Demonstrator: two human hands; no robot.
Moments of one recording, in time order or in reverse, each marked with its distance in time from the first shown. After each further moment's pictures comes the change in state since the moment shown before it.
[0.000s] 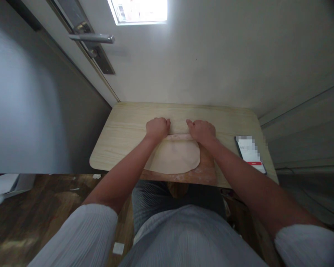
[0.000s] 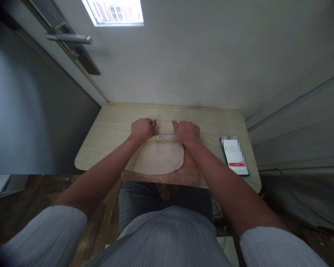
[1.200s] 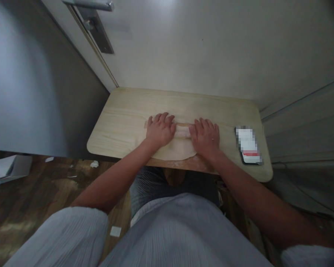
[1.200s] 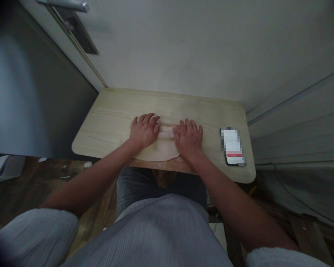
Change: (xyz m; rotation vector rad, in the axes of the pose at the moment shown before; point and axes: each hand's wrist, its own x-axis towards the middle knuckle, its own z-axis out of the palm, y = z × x) left_hand -0.079 0.011 0.007 -0.121 0.122 0.205; right_hand -0.085 0.024 0.028 0.023 0.285 -0.223
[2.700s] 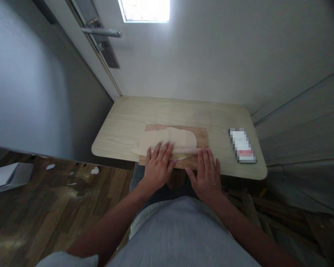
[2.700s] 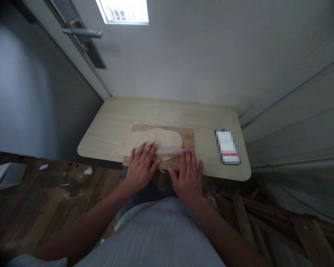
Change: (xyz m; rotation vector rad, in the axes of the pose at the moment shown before) left_hand -0.130 0.028 0.001 0.022 0.023 0.054; right_hand -0.145 -0.014 -0.008 0.041 0.136 -0.072
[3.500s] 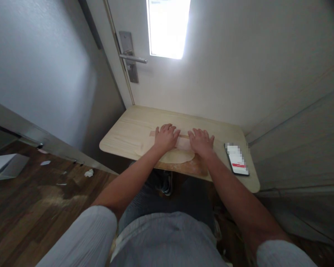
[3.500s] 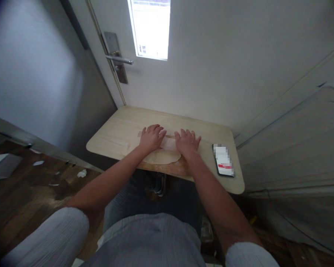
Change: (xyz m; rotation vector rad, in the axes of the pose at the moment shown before) left_hand 0.114 -0.011 -0.007 -0.043 0.154 -0.134; right_hand 0.165 0.022 0.014 0.019 -0.232 0.216
